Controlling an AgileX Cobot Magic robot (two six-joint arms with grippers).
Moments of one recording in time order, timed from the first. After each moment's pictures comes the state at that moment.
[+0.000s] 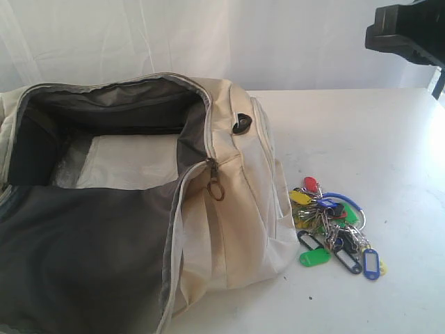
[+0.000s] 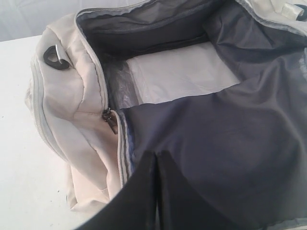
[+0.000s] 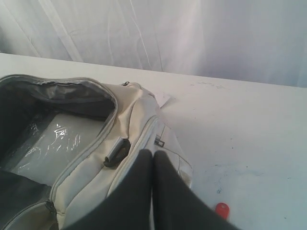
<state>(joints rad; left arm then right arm) 0.12 0.23 -0.47 -0.34 0.79 0.36 -0.08 1.10 -0.98 0.88 0.58 -0.72</state>
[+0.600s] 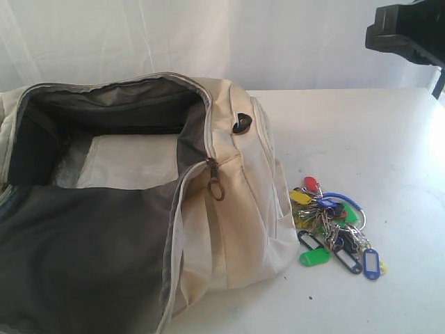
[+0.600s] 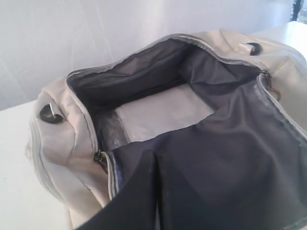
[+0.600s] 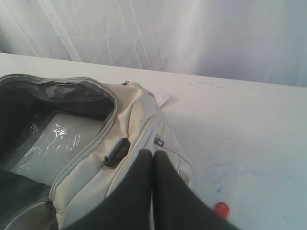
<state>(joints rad) 0.03 0.01 -0.47 -0.34 0.79 0.42 -0.08 1.10 -0.98 0.88 0.58 -0.72</state>
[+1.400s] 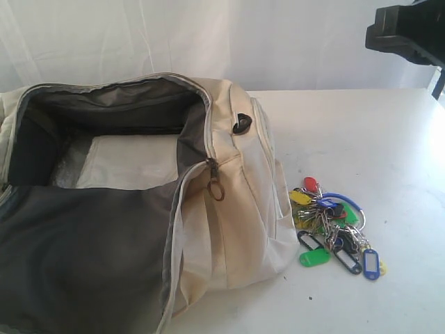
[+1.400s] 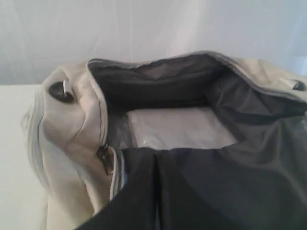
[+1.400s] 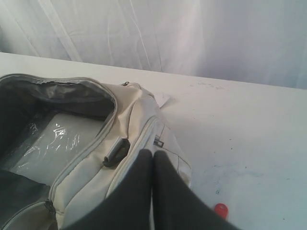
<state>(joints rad) 0.00 0.01 -0.15 -0.38 0.35 0.26 -0.08 1.10 -0.98 0.88 0.58 -0.73</state>
